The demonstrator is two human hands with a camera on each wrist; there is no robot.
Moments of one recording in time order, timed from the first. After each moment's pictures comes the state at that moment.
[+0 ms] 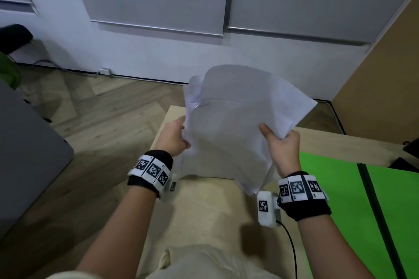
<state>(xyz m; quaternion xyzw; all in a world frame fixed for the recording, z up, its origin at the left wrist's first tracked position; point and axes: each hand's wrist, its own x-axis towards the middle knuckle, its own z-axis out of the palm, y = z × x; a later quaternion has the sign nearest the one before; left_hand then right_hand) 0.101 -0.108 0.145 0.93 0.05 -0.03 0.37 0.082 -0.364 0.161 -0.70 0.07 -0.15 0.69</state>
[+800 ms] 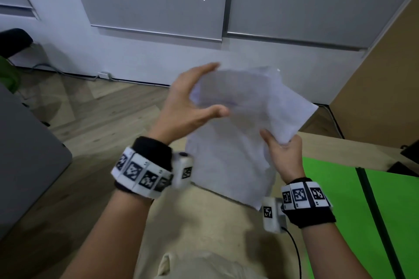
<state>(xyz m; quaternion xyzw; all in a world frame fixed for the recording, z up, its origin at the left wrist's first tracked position) 0.081 -0.133 0.260 0.82 -0.23 0.22 0.47 0.079 -0.371 0.164 -0.71 0.04 -0.18 0.67</state>
